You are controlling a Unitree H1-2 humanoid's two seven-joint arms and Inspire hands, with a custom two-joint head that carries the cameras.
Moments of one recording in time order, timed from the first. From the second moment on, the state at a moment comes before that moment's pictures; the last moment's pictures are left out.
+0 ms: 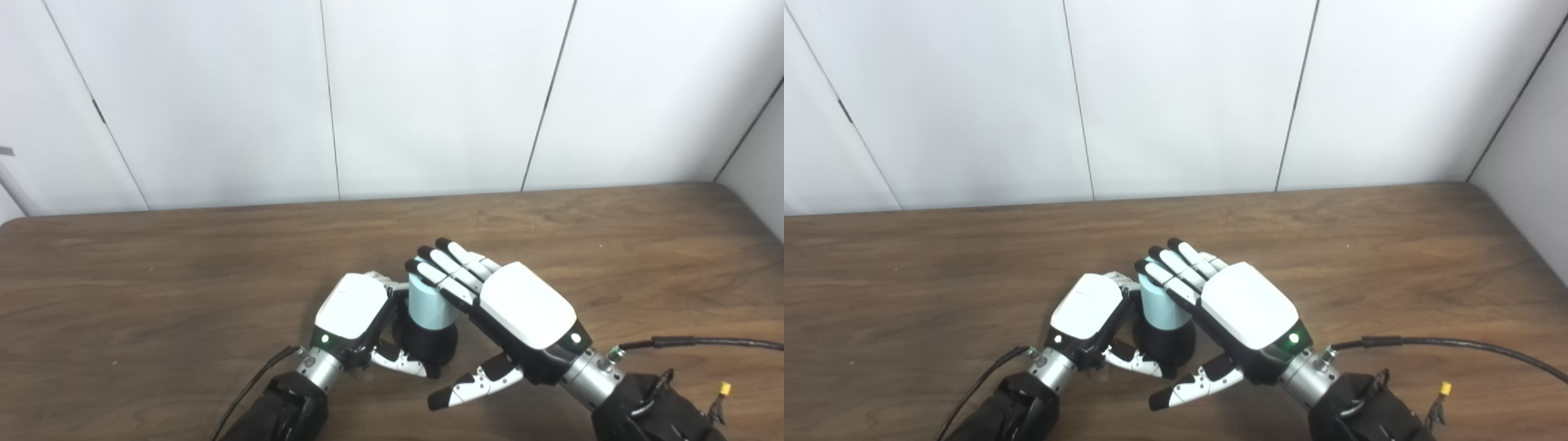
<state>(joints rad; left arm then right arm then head) -0.36 0.21 -0.62 0.28 0.92 -0.10 0.23 -0.08 -0.41 0.33 -0.56 -0.96 -0.05 0.30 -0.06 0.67</state>
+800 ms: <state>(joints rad) -0.36 0.21 -0.62 0.28 0.92 -0.10 0.23 -0.07 -0.27 0.26 -0.52 -0.93 -0.06 0.25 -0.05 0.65</state>
